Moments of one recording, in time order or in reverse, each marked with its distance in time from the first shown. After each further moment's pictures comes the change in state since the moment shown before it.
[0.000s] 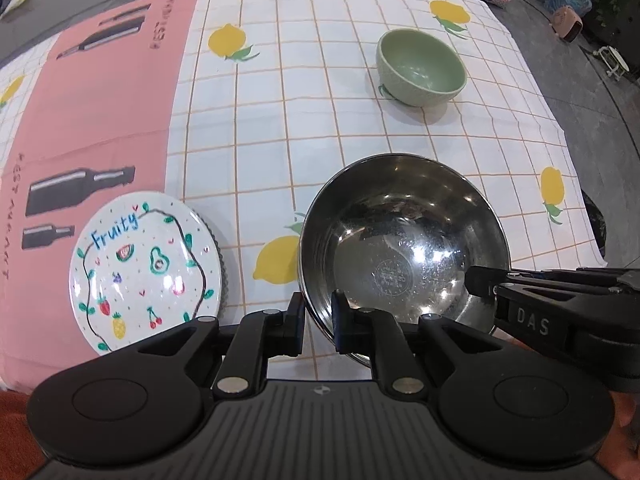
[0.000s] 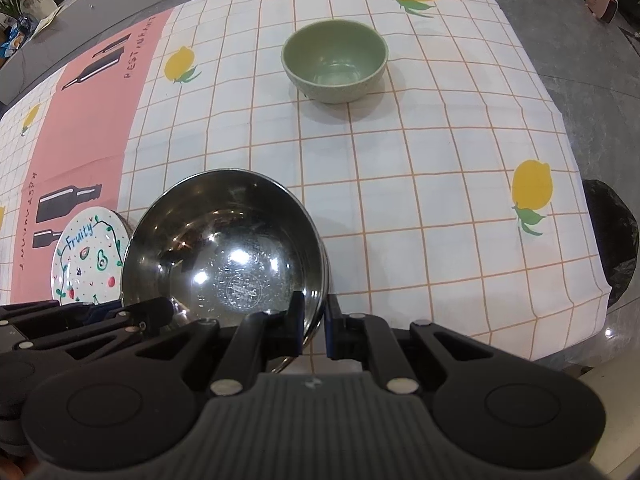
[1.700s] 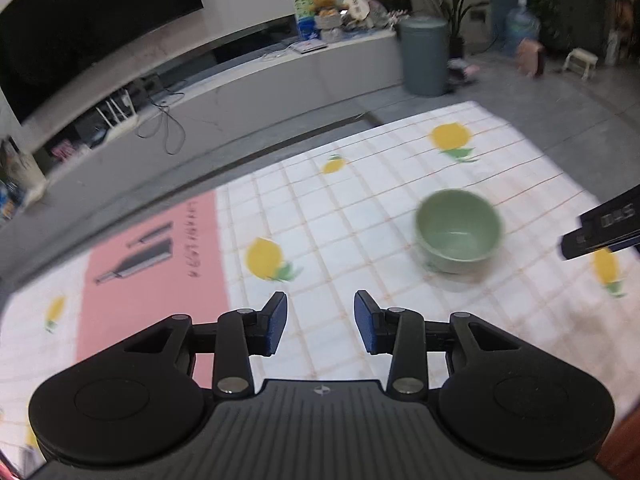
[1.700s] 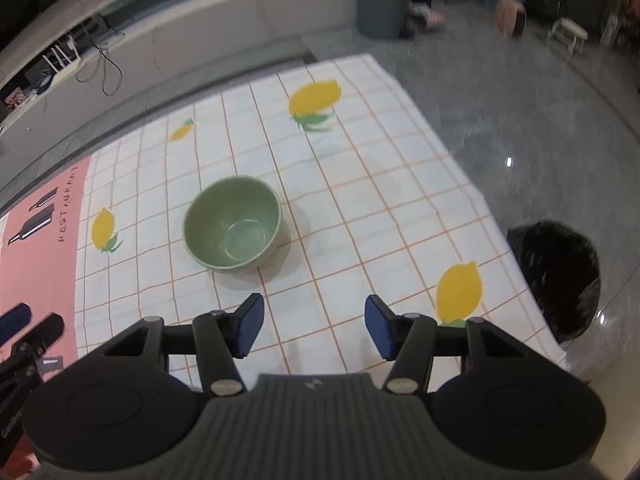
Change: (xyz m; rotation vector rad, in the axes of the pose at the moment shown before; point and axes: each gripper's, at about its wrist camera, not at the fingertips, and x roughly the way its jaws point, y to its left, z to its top) left arm -0.017 0.000 0.077 0.310 -0.456 0.192; right arm -0.019 -0.050 0.077 0.241 -0.245 -0.114
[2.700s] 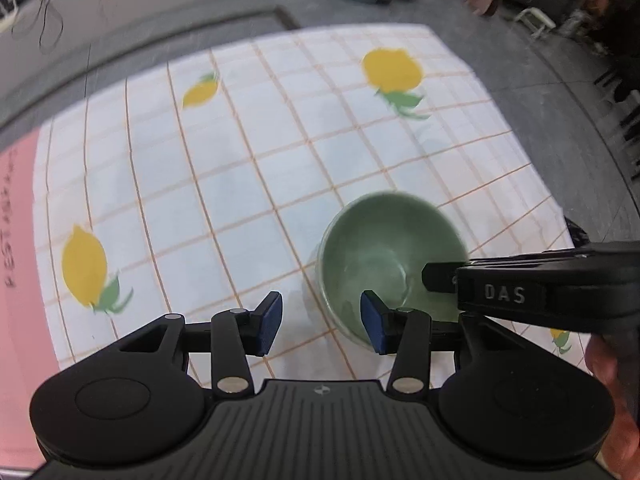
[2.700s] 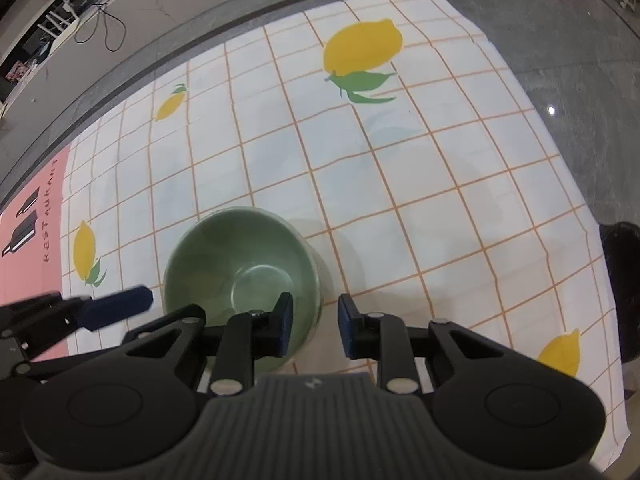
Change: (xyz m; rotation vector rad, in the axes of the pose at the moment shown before) left arm 0.154 -0.033 0.069 -0.086 0.375 -0.394; right arm 0.122 0.019 0.078 -0.003 0.211 0.109
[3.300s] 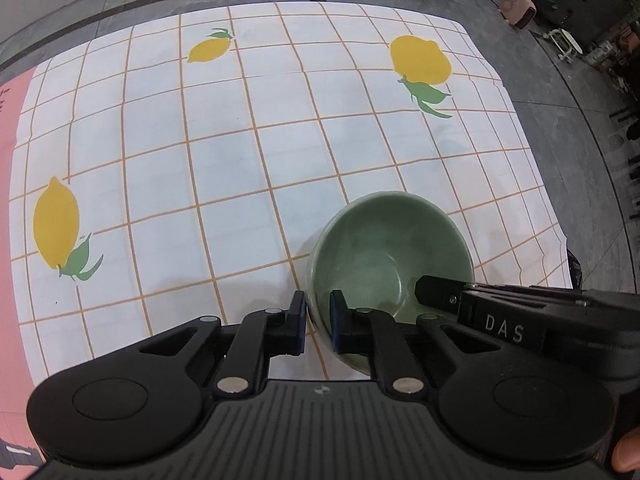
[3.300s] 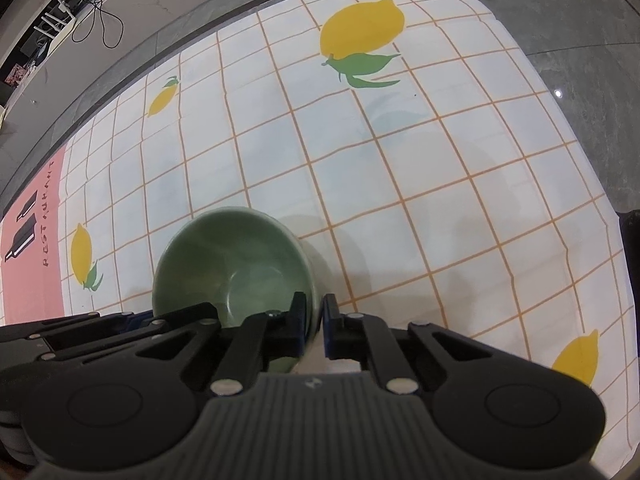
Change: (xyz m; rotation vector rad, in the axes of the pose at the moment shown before) left arm 0.019 0.005 0.005 -0.147 0.059 -0.037; right arm 0.014 -0.005 0.005 0.017 0.031 0.029
